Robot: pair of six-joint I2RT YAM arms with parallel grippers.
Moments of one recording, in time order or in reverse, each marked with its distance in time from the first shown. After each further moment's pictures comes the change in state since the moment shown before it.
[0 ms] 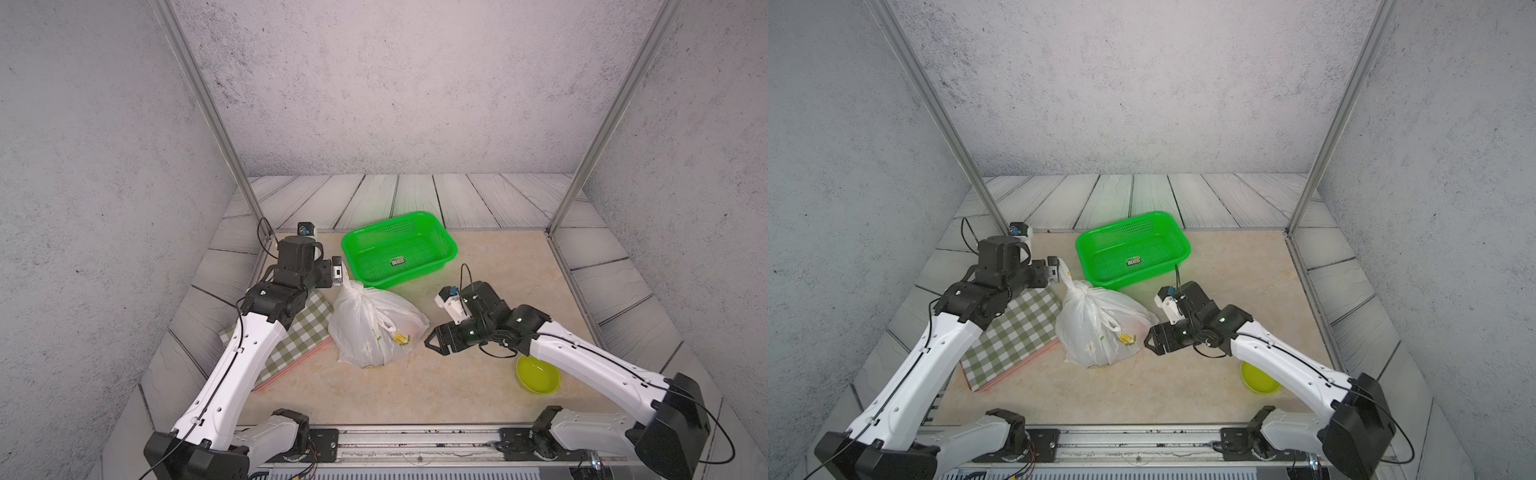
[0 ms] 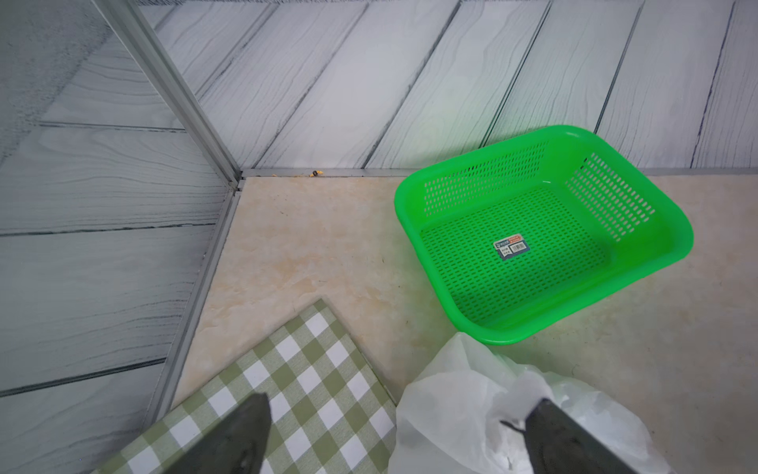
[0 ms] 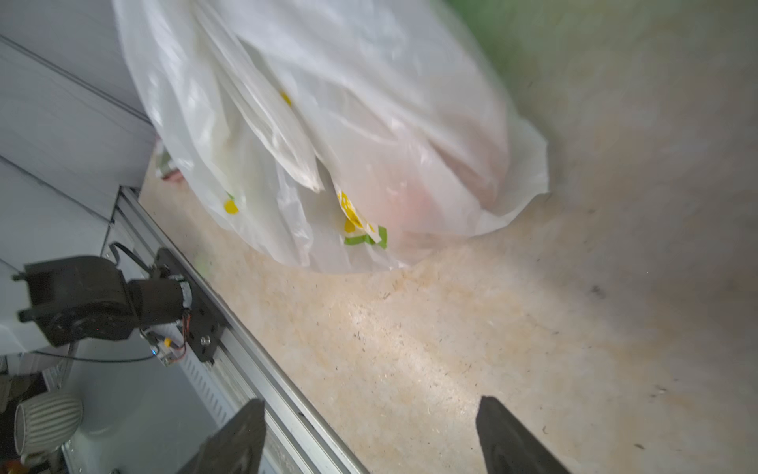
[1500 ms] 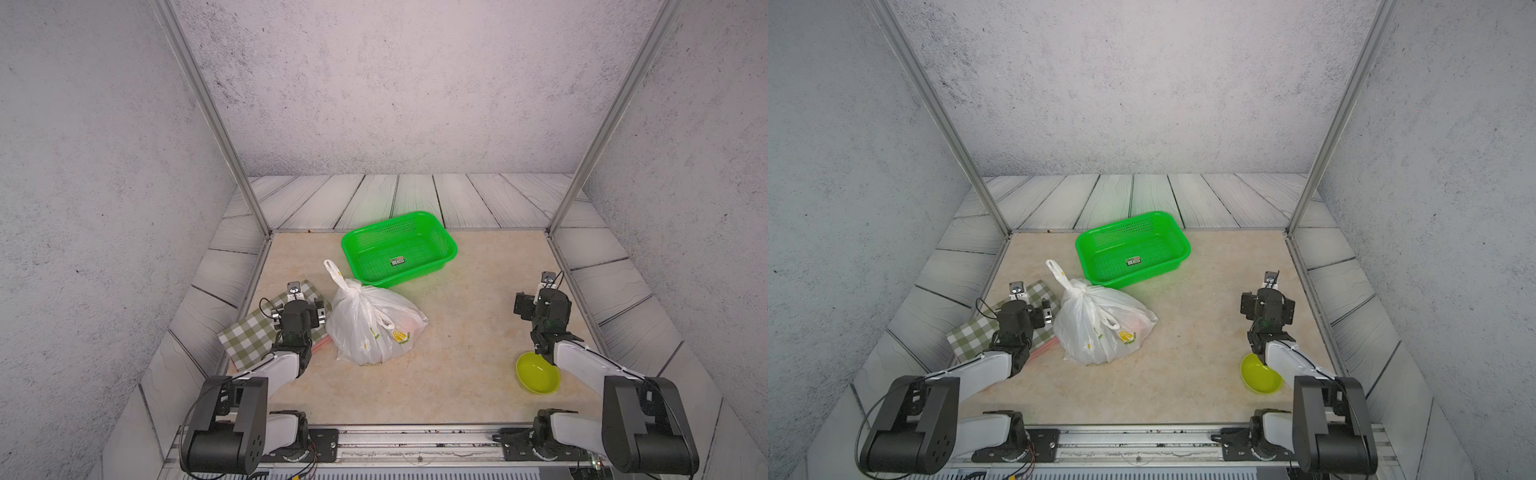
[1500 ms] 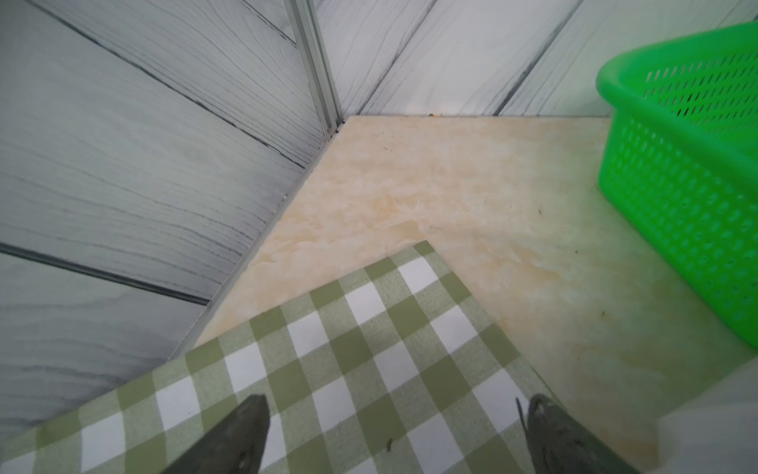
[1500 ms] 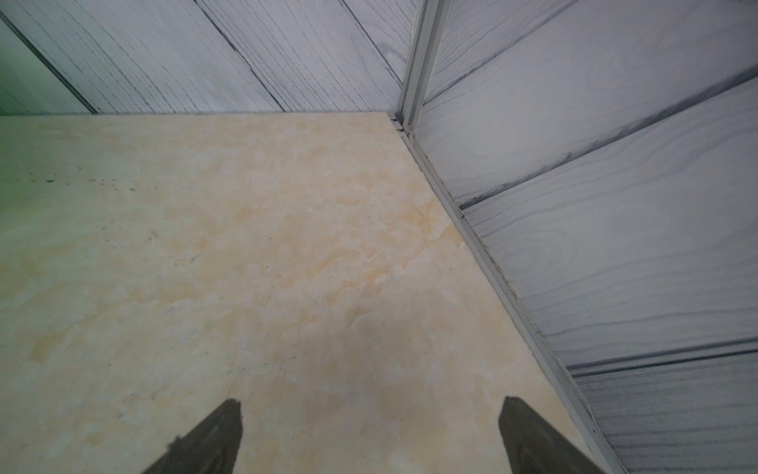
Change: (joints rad) left arm 0.218 0.179 -0.938 1.263 -0.116 0.150; right arm -0.742 0.103 -0.568 1.027 0.600 -0.377
